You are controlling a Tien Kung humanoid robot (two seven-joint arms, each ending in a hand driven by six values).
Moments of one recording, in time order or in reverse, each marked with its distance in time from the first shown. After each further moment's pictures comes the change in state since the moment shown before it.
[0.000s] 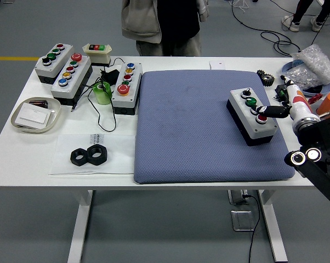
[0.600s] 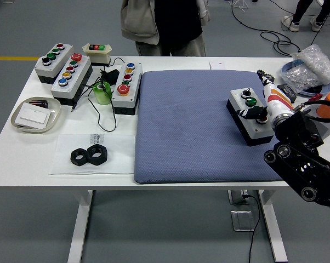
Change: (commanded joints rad) left arm 0.007 0.001 -0.021 -0.001 0.037 0.002 0.012; right arm 0.074 0.116 -0.044 -0.160 -0.039 0.060 -0.017
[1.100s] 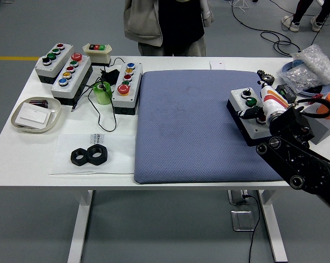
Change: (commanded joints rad) left arm -0.004 0.001 0.010 -0.002 -0.015 0.002 -0.006; right arm 0.086 0.063 -0.023 -0.198 0.028 0.028 -0.015
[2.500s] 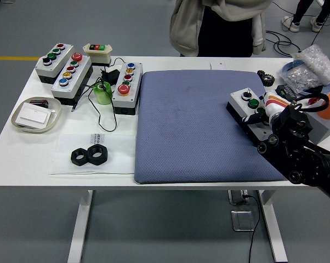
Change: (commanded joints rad) left arm -0.004 0.000 0.019 -0.002 -0.026 0.010 -0.013; right arm 0.078 -0.028 -0.168 -0.120 -0.009 0.075 -0.023
